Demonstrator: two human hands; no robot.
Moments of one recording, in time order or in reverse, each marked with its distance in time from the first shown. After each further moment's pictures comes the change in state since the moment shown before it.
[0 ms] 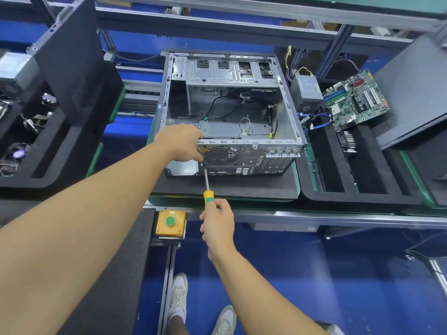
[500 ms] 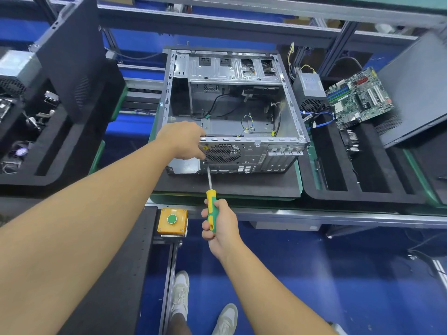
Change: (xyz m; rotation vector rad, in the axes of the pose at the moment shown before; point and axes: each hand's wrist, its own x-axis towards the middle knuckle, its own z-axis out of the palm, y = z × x) left_hand 0.001 -0.001 0.001 -0.021 0.002 -0.012; right_hand 0.010 -0.001 -0.007 0.412 -0.144 0.347
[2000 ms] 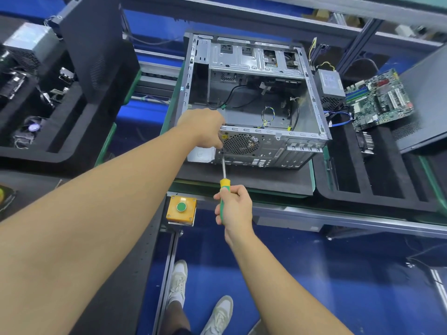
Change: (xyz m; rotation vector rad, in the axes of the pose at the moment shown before) left_hand -0.008 0.005 -0.002 0.023 0.033 -0.008; right_hand 0.005 0.005 0.006 -0.354 0.129 -0.410
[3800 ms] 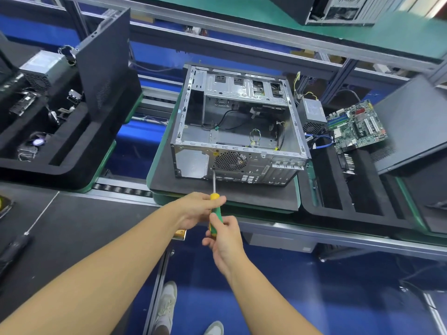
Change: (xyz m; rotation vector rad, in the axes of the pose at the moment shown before) left_hand -0.102 0.054 0.095 -1.670 -0.412 -0.495; right_hand -0.026 0.008 -0.021 0.140 -0.146 0.190
